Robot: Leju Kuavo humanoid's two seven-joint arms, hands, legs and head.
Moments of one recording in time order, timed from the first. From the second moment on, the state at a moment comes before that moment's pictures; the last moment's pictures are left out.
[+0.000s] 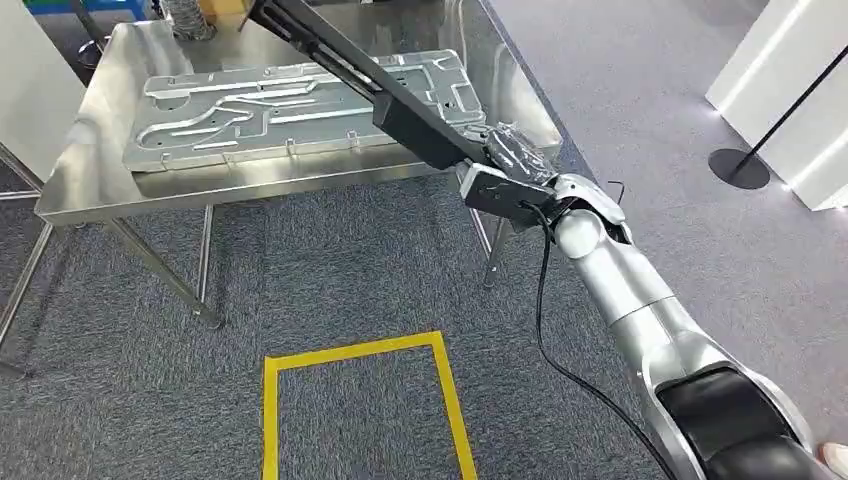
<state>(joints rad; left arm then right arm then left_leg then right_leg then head) -0.08 -0.17 1.03 -0.20 -1.29 0.12 -0.07 -0.88 -0.19 0.40 -1.03 0.62 0.16 -0.36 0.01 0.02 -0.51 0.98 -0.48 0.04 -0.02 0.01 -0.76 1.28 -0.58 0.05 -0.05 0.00</state>
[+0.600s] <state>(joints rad) -0.08 -0.17 1.03 -0.20 -1.28 0.12 -0.08 -1.11 -0.27 0.65 -1.04 0.98 0.04 -0.32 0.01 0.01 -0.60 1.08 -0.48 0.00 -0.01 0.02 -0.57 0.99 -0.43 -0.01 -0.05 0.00</state>
